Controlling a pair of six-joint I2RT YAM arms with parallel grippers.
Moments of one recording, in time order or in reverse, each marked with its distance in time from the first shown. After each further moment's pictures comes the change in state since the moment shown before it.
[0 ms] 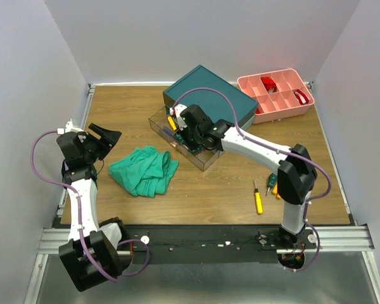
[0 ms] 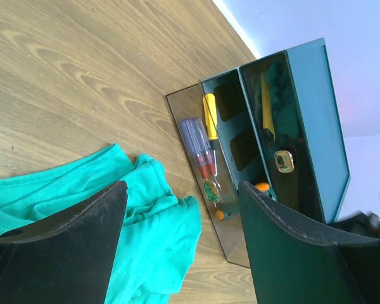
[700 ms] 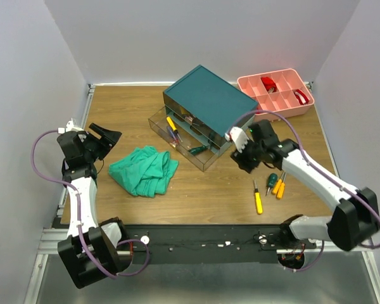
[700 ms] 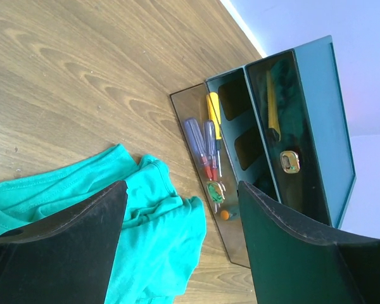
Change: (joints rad) left arm 0.000 0.025 0.002 0.008 0.002 0.015; right arm -0.361 -0.562 -0.616 -0.109 -0.235 -0.508
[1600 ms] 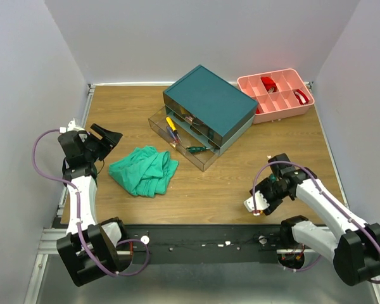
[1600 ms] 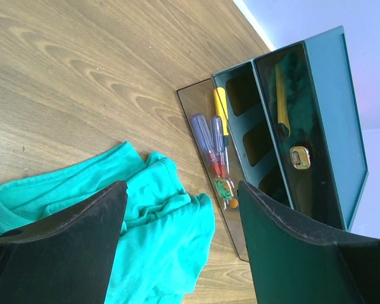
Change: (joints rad) left arm -0.006 0.024 0.000 -0.008 -0.001 0.039; right arm -0.214 -0.322 -0.432 -0.338 -0.254 -1.416
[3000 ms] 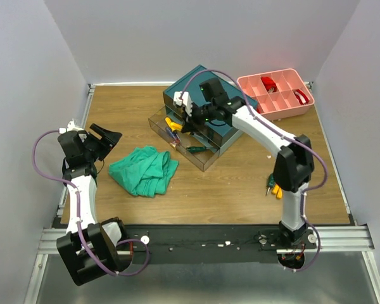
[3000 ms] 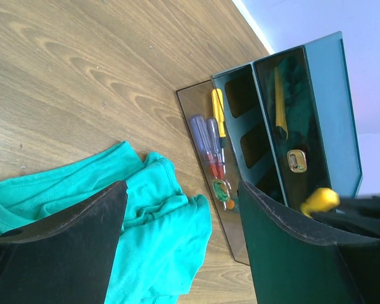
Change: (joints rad) left arm 0.008 0.005 0.000 0.003 0.001 -0.026; right arm 0.346 0.973 1.263 0.378 -0.256 1.266
